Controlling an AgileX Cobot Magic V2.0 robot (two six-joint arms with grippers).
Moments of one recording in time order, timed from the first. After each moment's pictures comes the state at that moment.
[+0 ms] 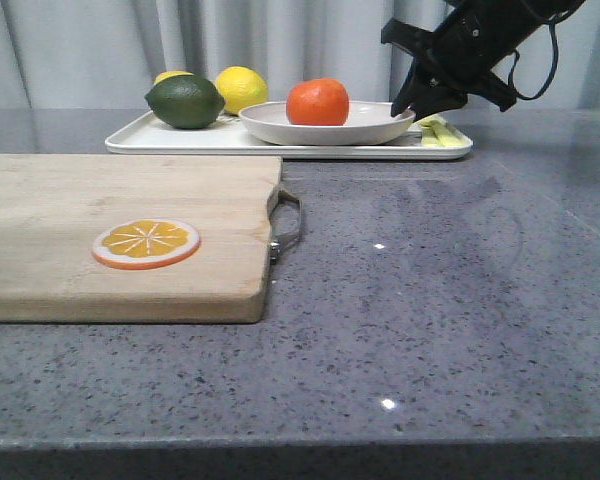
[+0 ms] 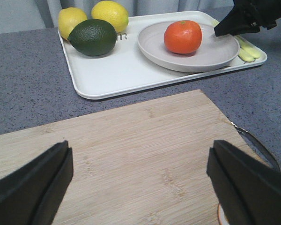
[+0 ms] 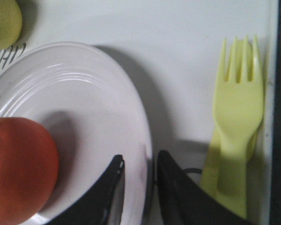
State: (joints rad) left arm -0.30 0.87 -0.58 -0.81 0.18 0.72; right arm 0.11 2.25 -2.01 0.66 0.70 -0.18
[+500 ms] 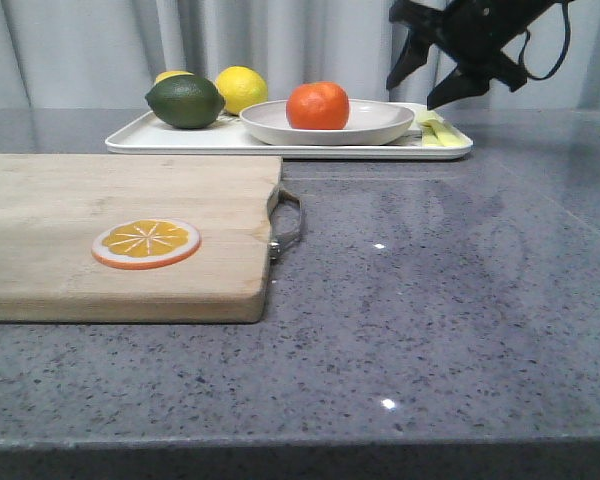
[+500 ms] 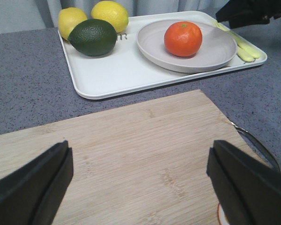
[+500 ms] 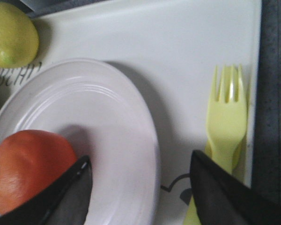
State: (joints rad) left arm -0.30 0.87 -0.58 -0.81 0.18 0.72; right arm 0.09 2.19 -2.01 0.66 0.70 -0.18
